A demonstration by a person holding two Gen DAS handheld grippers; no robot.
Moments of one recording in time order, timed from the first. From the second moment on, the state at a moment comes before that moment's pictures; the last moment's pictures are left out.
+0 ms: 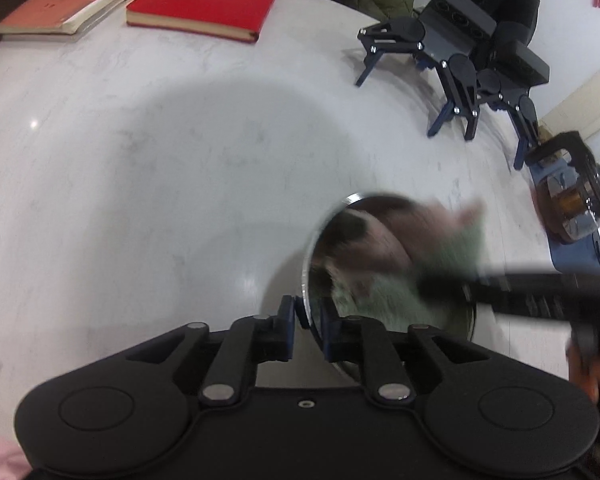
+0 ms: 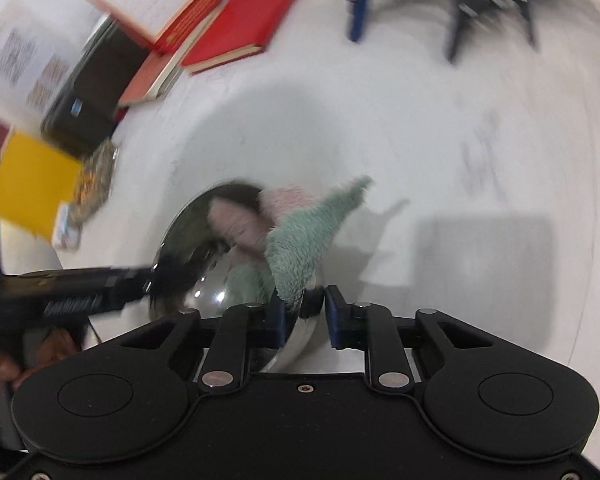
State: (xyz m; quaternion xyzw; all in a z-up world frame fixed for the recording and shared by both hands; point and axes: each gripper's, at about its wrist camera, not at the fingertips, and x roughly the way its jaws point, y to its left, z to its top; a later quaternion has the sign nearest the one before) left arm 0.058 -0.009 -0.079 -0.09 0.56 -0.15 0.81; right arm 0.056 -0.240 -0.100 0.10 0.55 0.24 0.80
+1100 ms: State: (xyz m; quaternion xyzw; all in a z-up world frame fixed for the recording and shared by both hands) left arm 0.061 0.008 -0.088 -0.12 0.57 -0.11 0.81; right arm 0.005 -0.159 -0.043 -0.30 0.39 0.40 0.77
